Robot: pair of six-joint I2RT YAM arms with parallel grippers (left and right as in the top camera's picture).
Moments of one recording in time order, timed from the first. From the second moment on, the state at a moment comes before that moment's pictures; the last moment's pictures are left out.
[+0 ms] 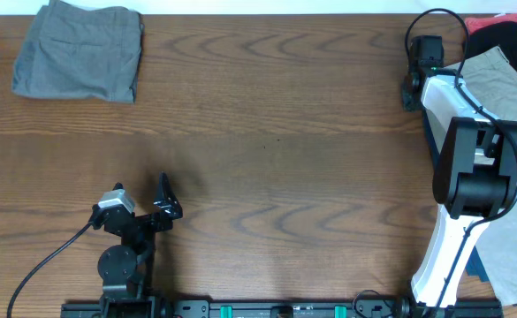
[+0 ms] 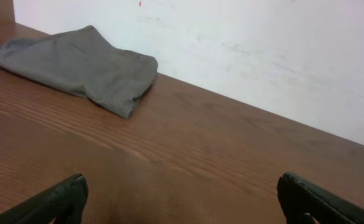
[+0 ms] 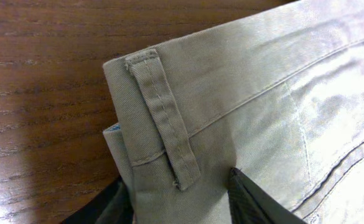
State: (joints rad) left arm 0.01 0.01 0.02 -0.12 -0.05 -0.35; right arm -0.07 2.25 1.60 -0.48 0.47 -0.18
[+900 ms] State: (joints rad) left arm 0.01 0.01 0.02 -0.12 -0.05 -0.35; right arm -0.06 2.25 1.69 -0.52 0.48 -0.16
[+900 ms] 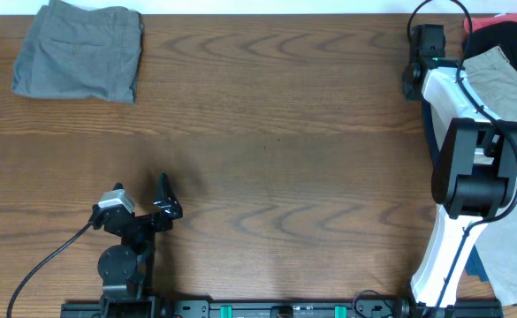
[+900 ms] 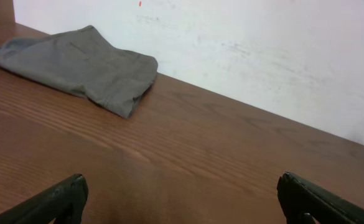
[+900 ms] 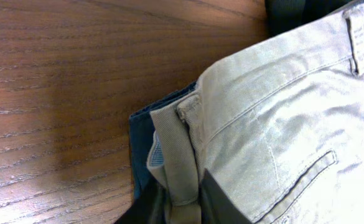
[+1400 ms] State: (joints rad) left arm 0.01 0.01 0.02 -0.12 -0.05 -0.35; right arm -0.06 2.20 1.69 -0.57 0.51 -0.03
